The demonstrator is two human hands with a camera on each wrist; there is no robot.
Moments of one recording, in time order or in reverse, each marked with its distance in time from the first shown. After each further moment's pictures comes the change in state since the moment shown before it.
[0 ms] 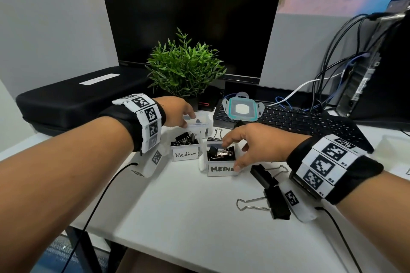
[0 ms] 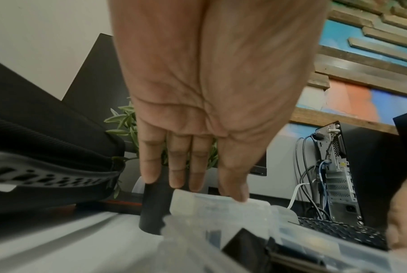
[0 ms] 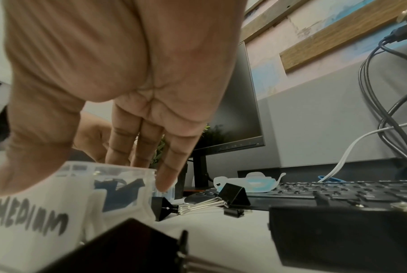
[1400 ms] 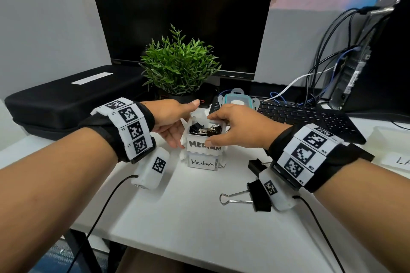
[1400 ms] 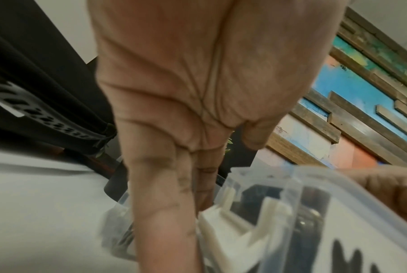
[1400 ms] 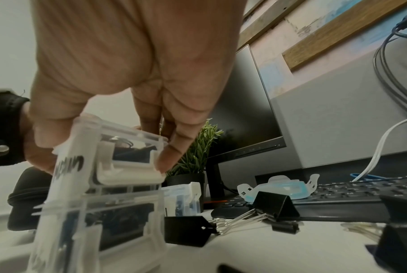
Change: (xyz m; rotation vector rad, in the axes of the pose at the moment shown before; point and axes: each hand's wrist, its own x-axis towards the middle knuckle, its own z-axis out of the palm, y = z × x) left_hand -0.028 0.012 0.004 -0.993 -0.266 -0.167; right_hand 0.012 -0.029 -0.003 0.036 0.247 -0.007
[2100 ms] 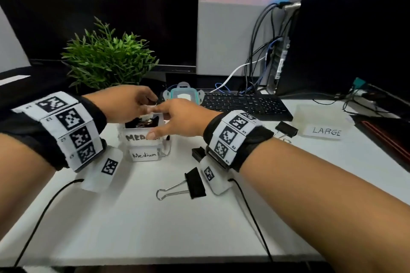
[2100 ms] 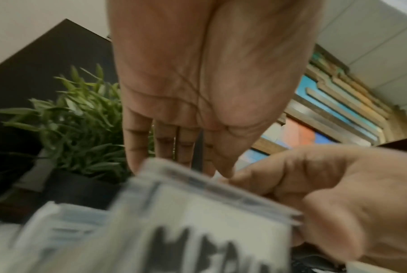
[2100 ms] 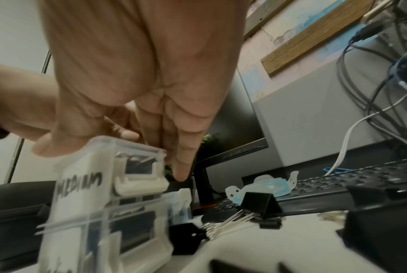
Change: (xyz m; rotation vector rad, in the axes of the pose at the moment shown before) left_hand -0.001 0.040 0.023 0.762 0.308 0.347; right_hand -0.007 0.003 -0.004 0.048 -0.042 0.106
